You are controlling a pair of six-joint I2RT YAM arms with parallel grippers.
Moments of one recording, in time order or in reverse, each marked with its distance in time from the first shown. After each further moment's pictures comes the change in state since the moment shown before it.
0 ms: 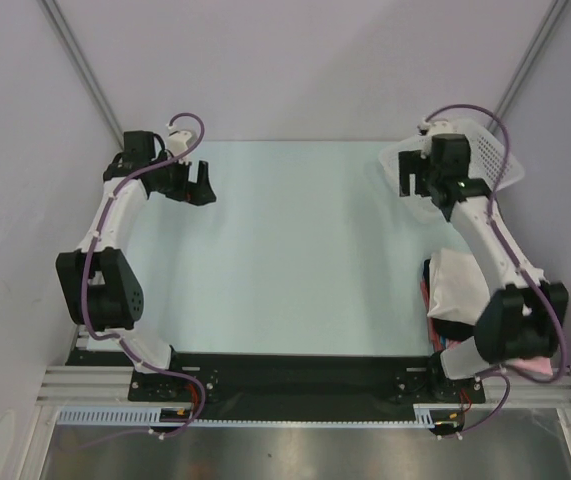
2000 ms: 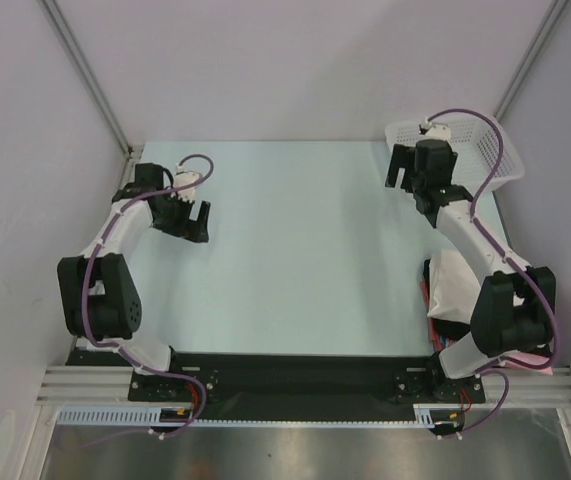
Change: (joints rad) left arm 0.001 -0.067 -0.259 -0.035 -0.197 0.104; right arm 0.090 0.193 0.039 0.231 0.125 0.134
